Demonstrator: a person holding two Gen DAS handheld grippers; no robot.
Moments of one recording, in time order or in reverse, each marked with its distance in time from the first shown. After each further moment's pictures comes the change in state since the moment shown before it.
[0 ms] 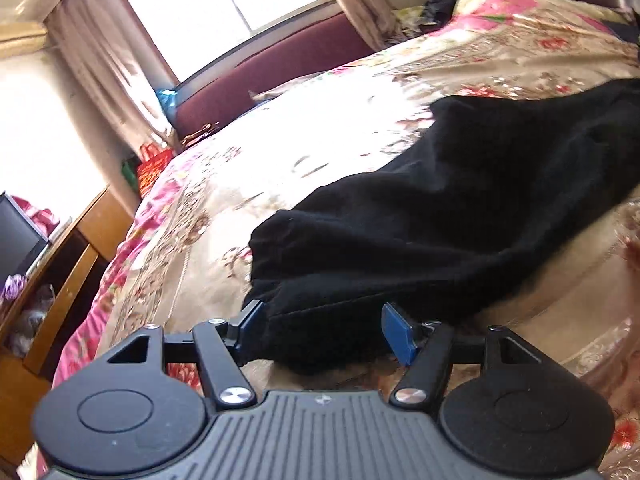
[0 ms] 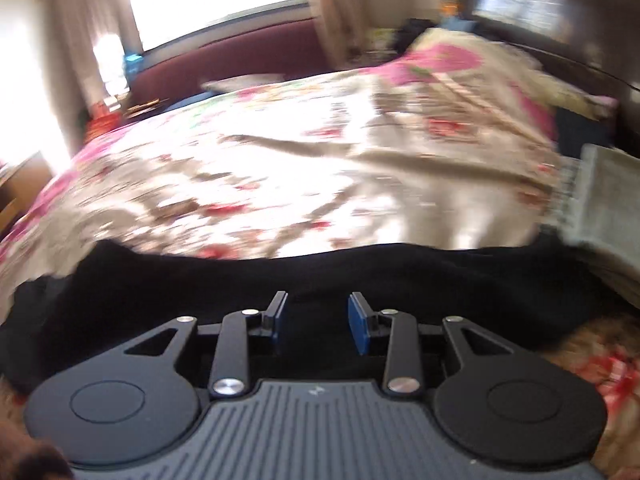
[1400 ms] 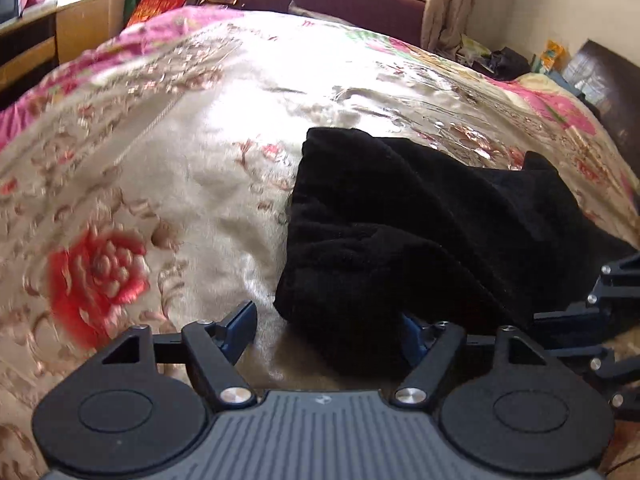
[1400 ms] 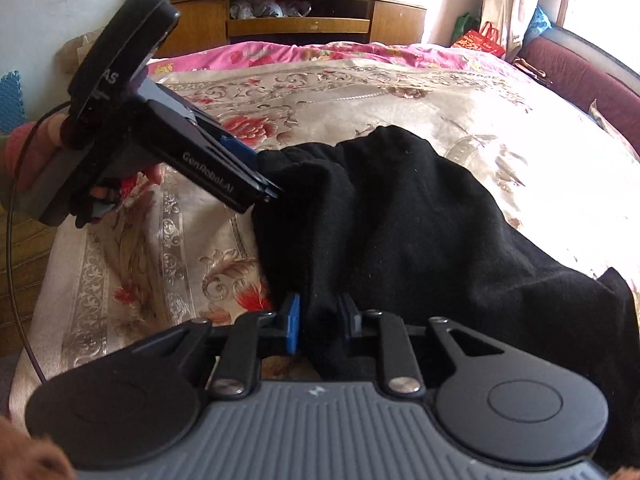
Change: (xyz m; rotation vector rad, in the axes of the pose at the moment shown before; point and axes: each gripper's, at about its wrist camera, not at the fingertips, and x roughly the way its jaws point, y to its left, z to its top) left arm 0.097 0.100 -0.047 -0.575 0.174 -0.376; right arm 0.088 0.276 -0.079 -0.846 0.171 0.483
